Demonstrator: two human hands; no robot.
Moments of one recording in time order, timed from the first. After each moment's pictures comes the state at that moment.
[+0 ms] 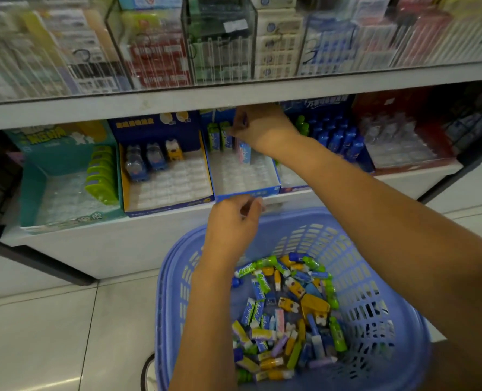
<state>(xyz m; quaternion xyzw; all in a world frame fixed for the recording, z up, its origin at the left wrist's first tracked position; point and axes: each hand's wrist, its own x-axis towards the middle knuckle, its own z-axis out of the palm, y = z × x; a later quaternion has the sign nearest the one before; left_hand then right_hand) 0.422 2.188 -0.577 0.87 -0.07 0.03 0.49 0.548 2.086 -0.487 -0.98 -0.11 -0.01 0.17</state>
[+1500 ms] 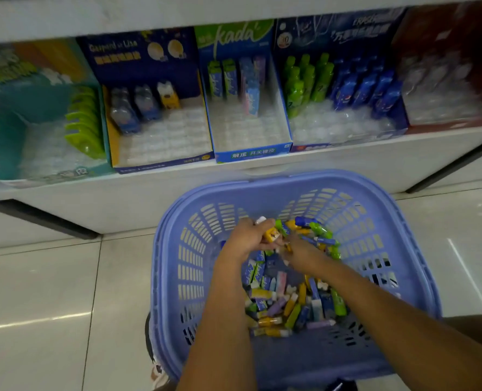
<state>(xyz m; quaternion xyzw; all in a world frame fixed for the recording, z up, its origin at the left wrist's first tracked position) 0.409 2.163 -0.721 0.62 0.20 -0.34 0.68 0.378 2.010 -0.761 -0.89 0.03 0.37 0.27</state>
